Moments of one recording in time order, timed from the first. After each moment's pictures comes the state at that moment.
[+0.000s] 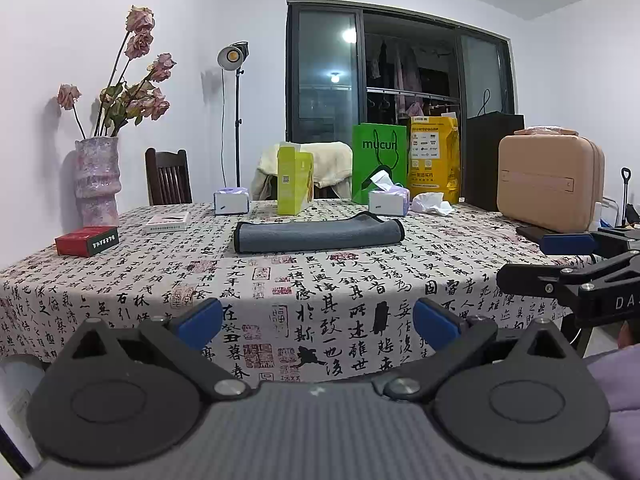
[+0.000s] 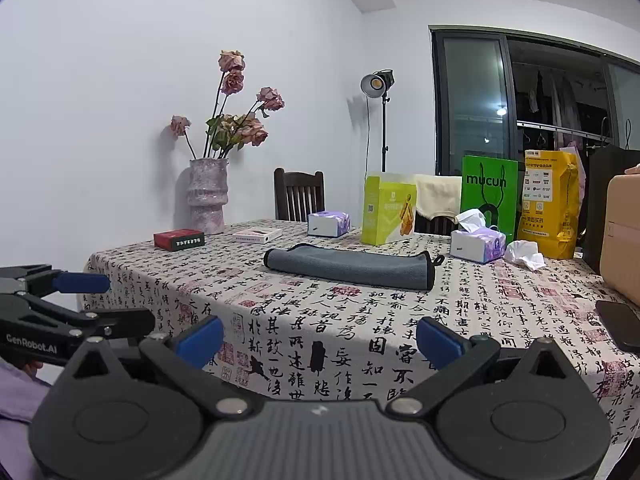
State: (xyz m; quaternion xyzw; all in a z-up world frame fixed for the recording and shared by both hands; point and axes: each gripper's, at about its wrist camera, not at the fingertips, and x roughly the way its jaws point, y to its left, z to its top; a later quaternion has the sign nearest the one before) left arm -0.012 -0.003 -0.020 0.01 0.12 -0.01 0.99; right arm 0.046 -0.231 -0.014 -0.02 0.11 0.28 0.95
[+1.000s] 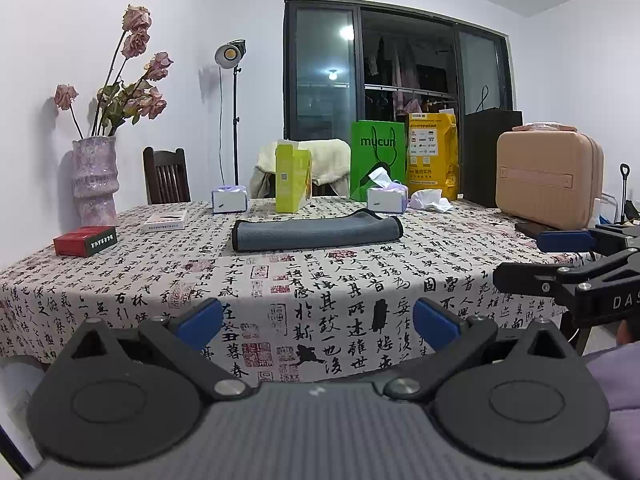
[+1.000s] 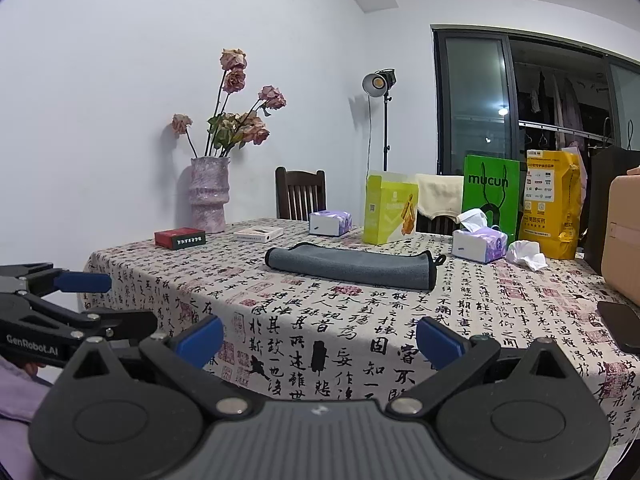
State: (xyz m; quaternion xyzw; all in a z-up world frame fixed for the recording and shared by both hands) left arm -0.010 -0.004 -0.020 0.01 0.13 -0.01 0.99; right arm 0.048 -0.228 -0.015 -0.03 0.11 0.28 0.95
